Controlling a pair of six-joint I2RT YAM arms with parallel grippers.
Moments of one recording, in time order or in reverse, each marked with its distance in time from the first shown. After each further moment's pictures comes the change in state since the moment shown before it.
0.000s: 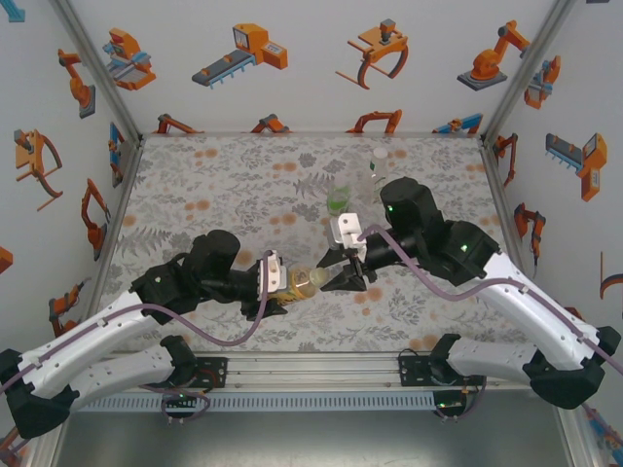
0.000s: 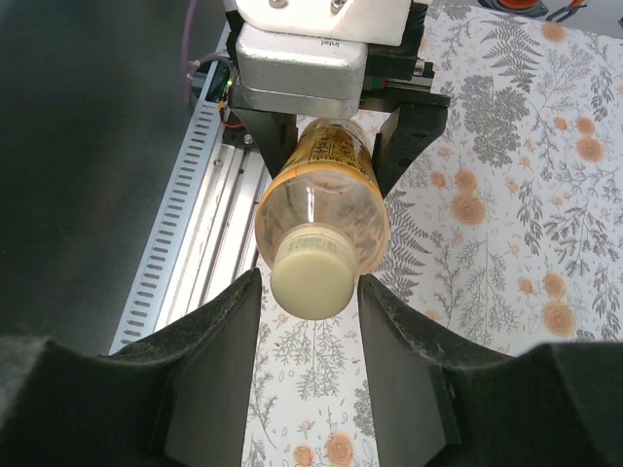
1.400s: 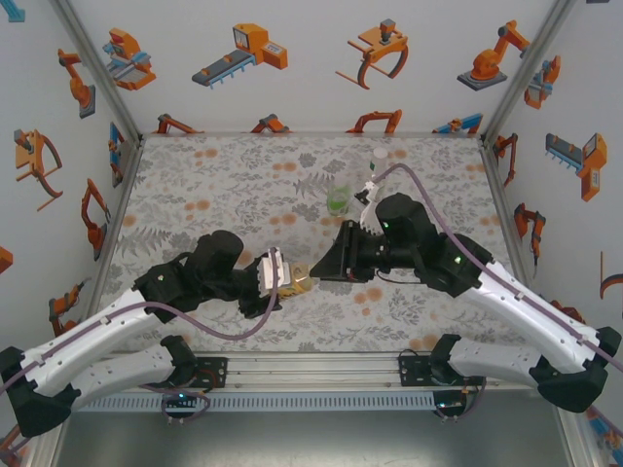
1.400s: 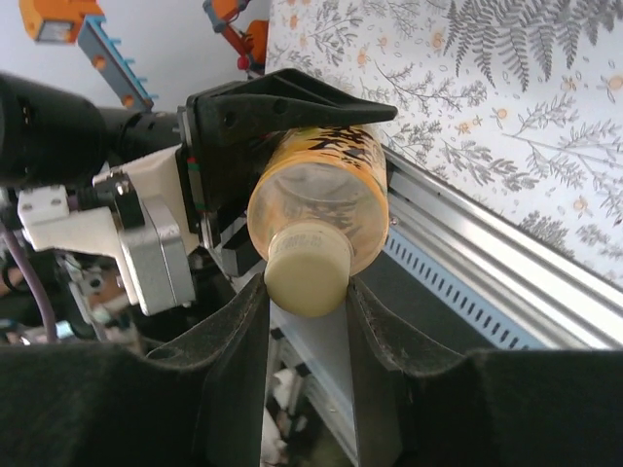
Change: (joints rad) left arm 0.003 0.021 0.000 -0.047 -0.121 -0.017; right arm 0.046 -0.051 -0.130 0.055 0.505 1.619
